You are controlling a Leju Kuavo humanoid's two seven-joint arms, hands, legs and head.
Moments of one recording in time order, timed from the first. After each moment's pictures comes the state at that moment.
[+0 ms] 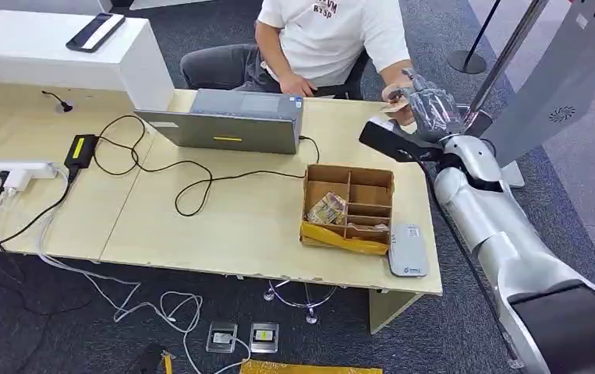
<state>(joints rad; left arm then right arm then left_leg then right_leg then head) -0.18 0.15 -0.83 -0.21 0.62 0.39 -0.18 -1.09 -0.10 0.51 -0.49 0.97 -0.16 -0.26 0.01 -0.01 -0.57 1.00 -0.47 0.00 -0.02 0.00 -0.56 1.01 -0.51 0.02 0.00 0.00</state>
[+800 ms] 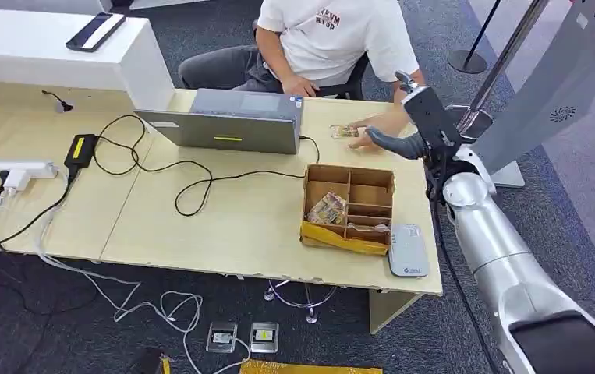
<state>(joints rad) -0.16 0.15 -0.84 -0.21 0.65 0.40 -0.18 -0.91 -0.14 0.44 -0.84 0.22 0.10 -0.24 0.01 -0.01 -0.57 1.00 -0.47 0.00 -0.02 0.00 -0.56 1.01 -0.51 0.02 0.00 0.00</state>
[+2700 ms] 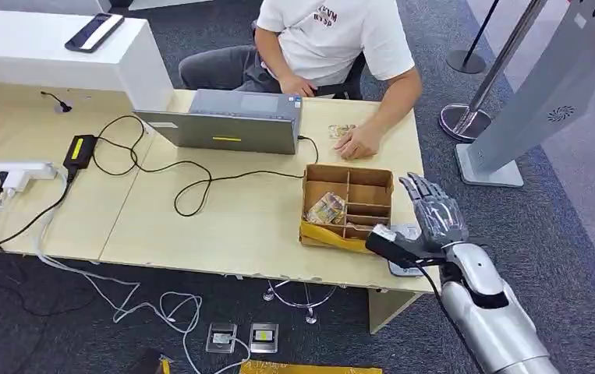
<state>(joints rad) -0.16 0.15 -0.85 -0.21 0.66 0.39 -0.17 -0.49 -0.32 0.46 -1.13 1.15 -0.07 -0.06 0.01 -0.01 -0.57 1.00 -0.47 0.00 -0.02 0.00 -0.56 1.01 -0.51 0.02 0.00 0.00</state>
